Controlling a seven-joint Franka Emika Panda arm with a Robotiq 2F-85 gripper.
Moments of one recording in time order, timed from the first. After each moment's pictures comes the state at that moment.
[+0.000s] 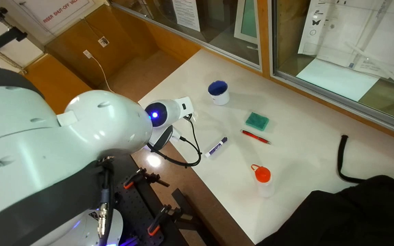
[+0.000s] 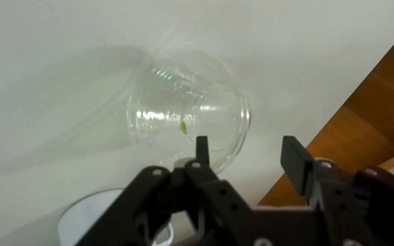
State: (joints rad) arm -0.74 0.91 0.74 -2.45 -0.43 3.46 -0.07
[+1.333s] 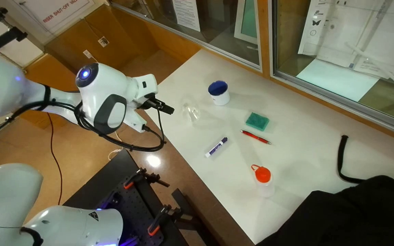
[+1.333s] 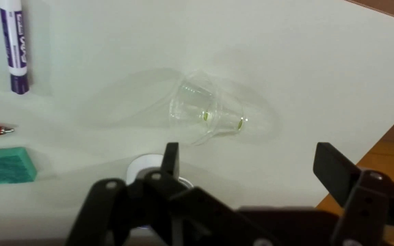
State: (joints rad) arm -0.86 0.16 1.09 -2.73 -0.17 3.18 0.16
